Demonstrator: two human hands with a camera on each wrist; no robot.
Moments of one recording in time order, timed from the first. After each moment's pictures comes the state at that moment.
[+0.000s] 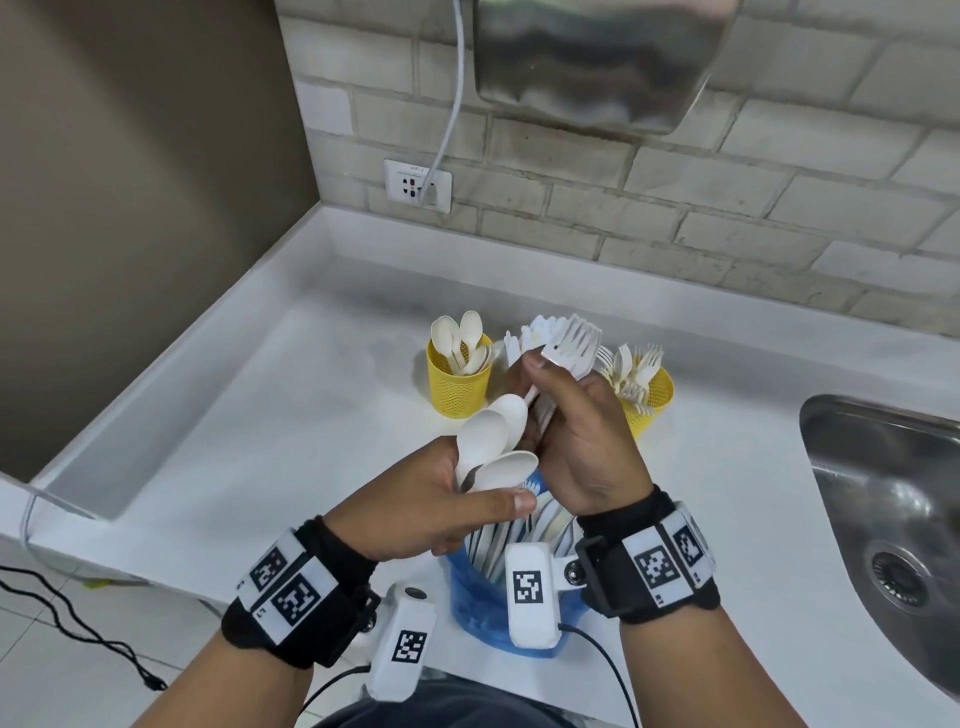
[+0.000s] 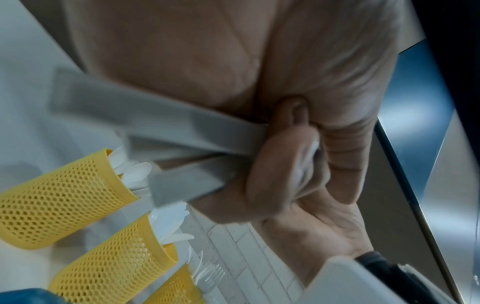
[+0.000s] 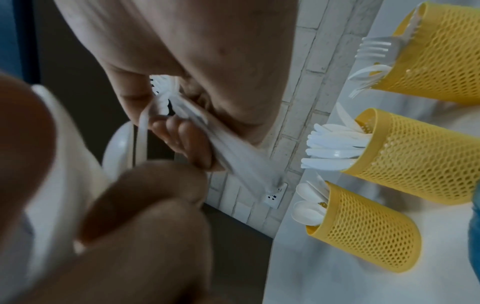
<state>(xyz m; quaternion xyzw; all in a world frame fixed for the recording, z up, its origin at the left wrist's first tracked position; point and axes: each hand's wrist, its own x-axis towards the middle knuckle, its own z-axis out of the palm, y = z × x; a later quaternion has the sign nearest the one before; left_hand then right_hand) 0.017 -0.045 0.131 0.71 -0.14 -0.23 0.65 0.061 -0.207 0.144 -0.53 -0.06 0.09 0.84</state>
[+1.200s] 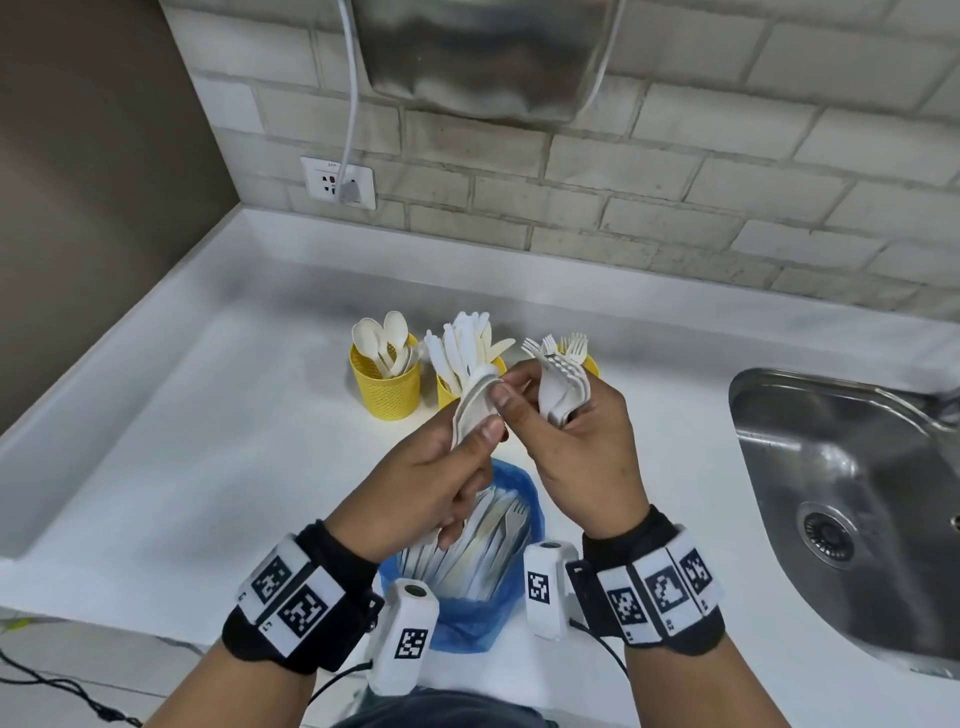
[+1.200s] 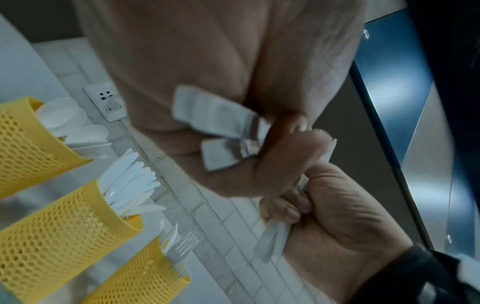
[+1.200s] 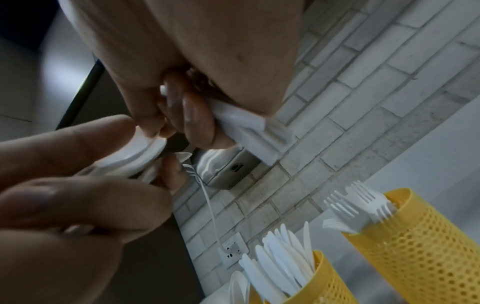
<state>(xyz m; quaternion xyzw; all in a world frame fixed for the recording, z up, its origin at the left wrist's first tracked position) 0.033 -0.121 0.139 0.68 -0.12 -0.21 0.69 0.046 -0.286 0.147 -0.70 -0.10 -0.11 0.70</state>
